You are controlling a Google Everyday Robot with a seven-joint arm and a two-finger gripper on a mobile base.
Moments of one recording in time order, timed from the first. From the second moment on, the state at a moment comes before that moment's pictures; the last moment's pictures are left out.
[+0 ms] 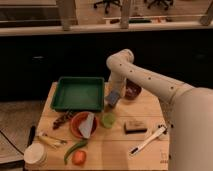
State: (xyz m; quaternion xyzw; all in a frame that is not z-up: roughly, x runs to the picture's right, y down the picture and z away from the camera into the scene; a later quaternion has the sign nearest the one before) arm 0.069 0.027 0.841 -0.25 -0.17 -0.48 0.82
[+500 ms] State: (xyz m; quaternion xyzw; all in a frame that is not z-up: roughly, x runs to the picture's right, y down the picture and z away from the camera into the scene) arm 0.066 0.020 0.850 -0.26 -0.18 -0.49 0.81
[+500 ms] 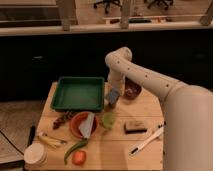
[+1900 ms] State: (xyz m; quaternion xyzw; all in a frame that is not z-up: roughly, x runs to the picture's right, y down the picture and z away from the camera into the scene) arm 0.067 0.017 0.856 -0.26 -0.19 -0.48 0.81
